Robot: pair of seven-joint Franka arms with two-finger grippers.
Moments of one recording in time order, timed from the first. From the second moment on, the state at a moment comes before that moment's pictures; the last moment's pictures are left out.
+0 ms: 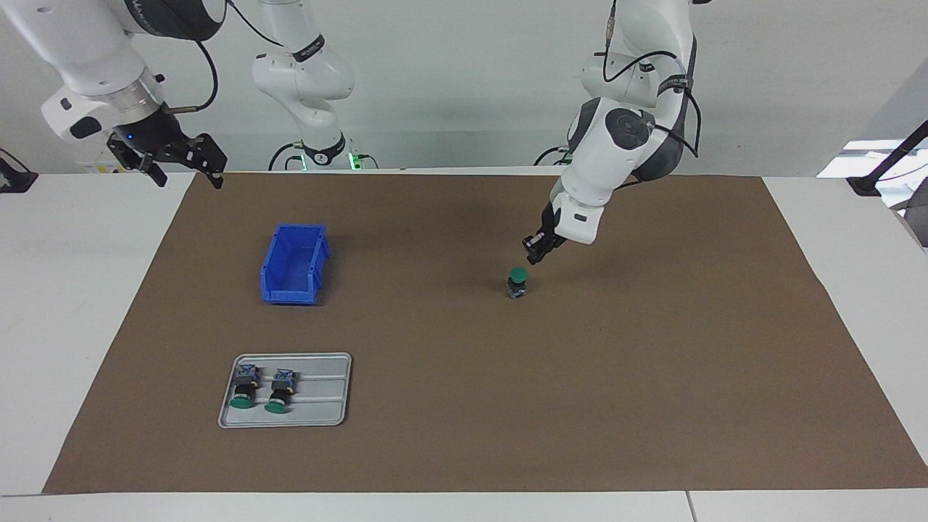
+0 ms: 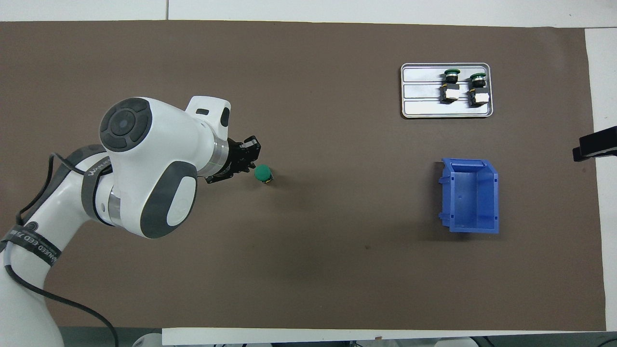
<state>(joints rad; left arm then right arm) -0.54 0.11 -0.04 -1.99 -0.27 2.17 -0.88 -0.12 -0.08 0.01 -1.65 -0.02 1.48 -0.06</state>
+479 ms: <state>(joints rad) -0.58 0.17 -0.04 -1.97 -0.22 2.21 -0.88 -0.12 -0.08 0.01 -1.65 -0.02 1.48 -0.06</state>
